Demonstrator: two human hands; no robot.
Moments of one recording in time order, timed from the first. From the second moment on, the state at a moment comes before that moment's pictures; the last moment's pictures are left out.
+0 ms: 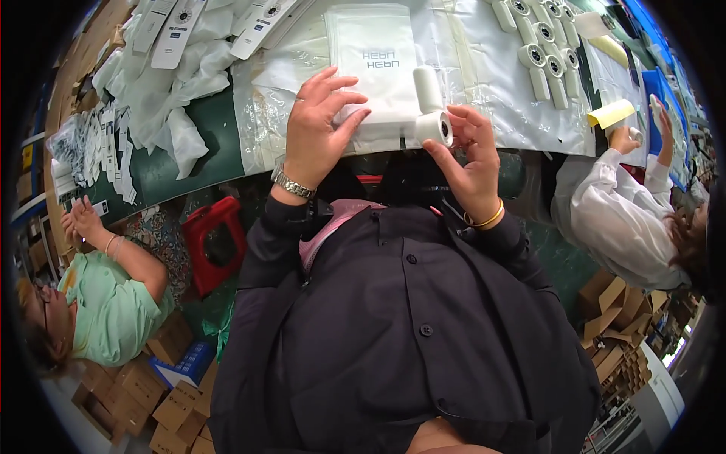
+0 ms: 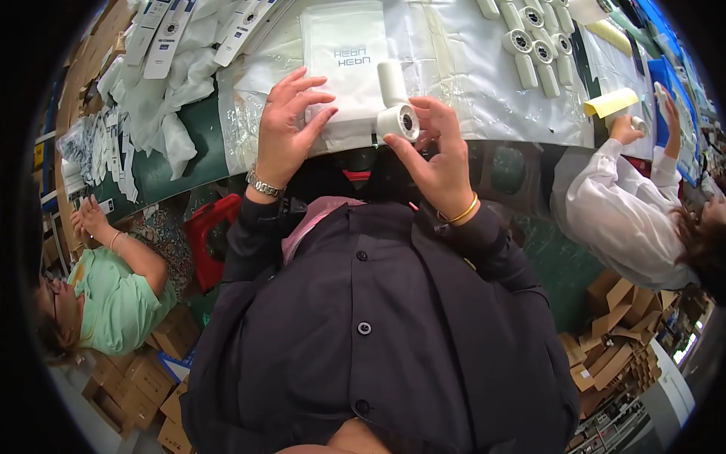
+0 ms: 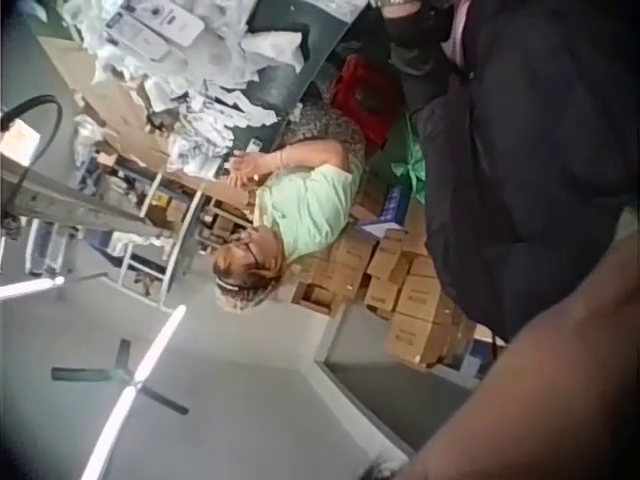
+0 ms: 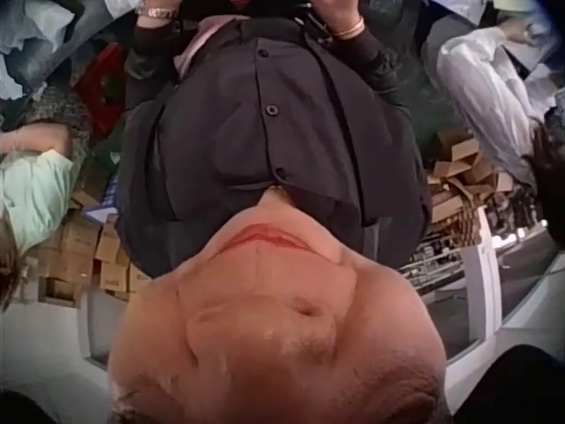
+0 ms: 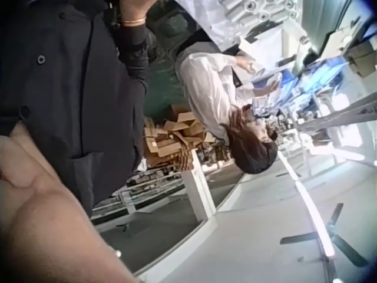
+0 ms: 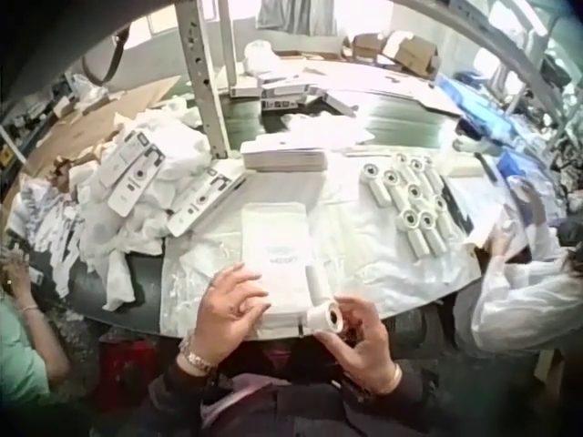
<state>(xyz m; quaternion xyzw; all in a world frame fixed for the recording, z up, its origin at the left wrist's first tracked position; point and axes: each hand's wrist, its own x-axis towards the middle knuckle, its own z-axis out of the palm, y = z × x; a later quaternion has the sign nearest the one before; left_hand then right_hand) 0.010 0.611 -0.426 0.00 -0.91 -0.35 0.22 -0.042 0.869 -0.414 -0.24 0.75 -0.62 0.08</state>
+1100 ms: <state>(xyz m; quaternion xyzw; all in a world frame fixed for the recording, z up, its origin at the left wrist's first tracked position) -0.002 0.628 -0.449 0.05 -0.89 -0.40 0.22 -0.041 0.873 -0.428 -0.38 0.78 -0.49 0.05</state>
